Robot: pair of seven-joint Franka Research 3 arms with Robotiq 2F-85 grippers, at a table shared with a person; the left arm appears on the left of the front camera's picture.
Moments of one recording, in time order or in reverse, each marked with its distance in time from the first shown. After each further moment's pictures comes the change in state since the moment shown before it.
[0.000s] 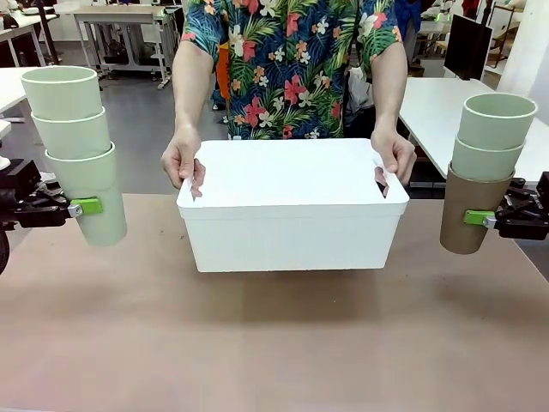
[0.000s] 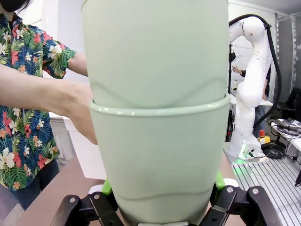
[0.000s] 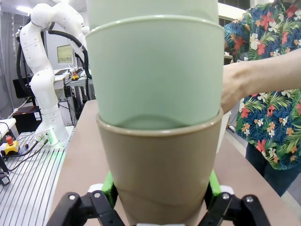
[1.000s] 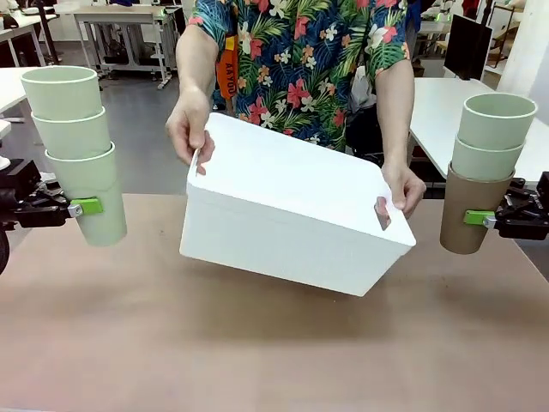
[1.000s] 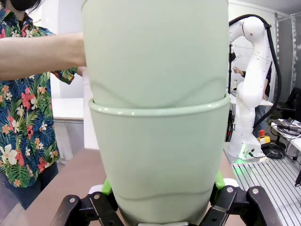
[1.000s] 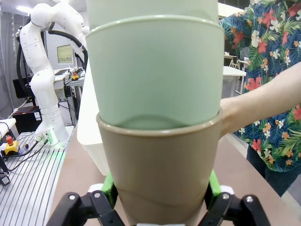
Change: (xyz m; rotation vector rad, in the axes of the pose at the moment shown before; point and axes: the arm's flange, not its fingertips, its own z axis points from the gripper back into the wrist) left arm 0.000 0.000 0.000 0.000 0.000 0.000; right arm 0.000 0.000 0.000 0.000 0.000 0.000
